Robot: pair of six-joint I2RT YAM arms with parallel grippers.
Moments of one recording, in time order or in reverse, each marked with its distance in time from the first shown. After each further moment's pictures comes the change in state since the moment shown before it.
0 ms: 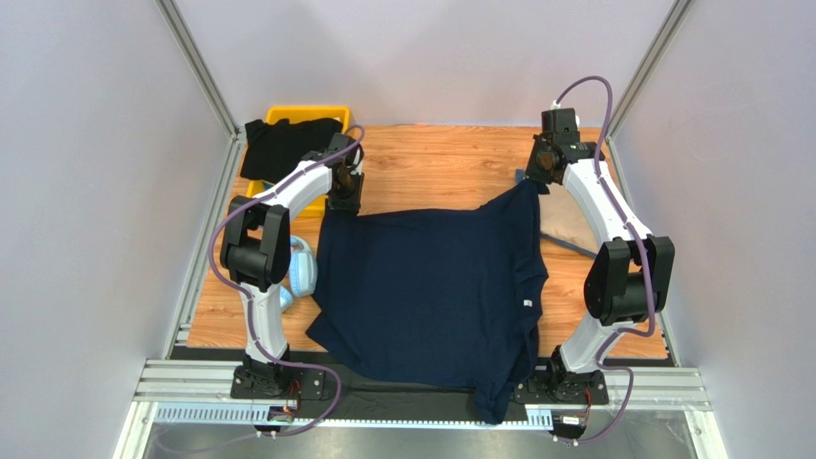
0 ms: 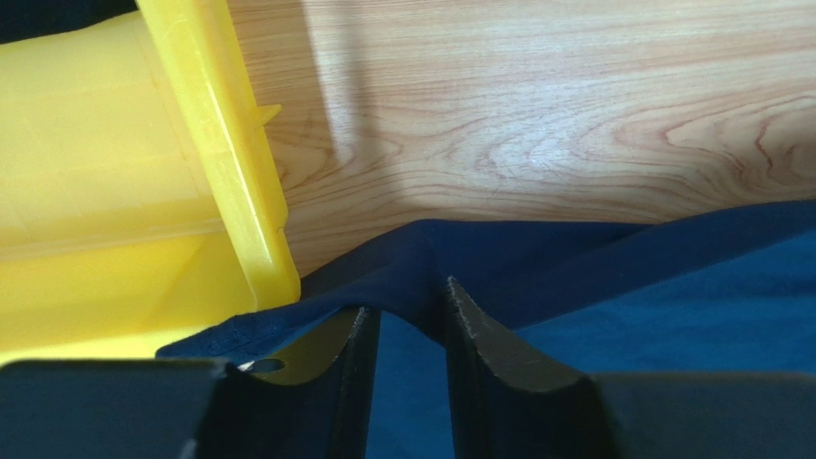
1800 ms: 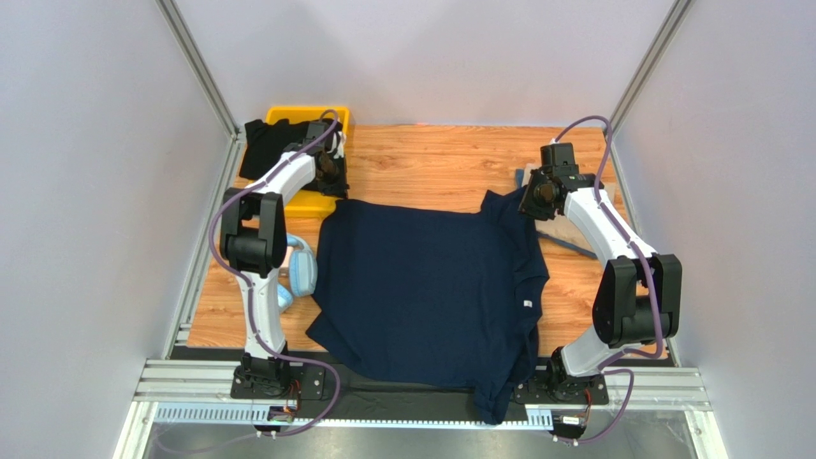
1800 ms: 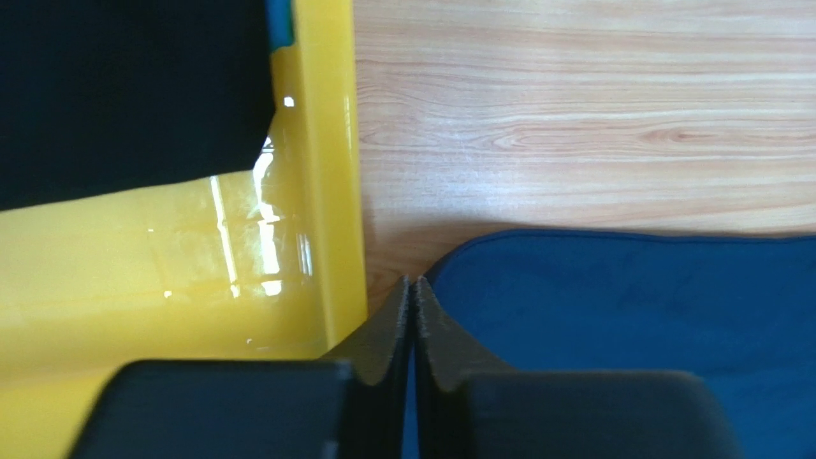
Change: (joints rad) left arm 0.138 0.093 0.105 0.095 0.169 -0.071; right arm 0.000 -0.143 -0.318 0.047 -0.133 0.104
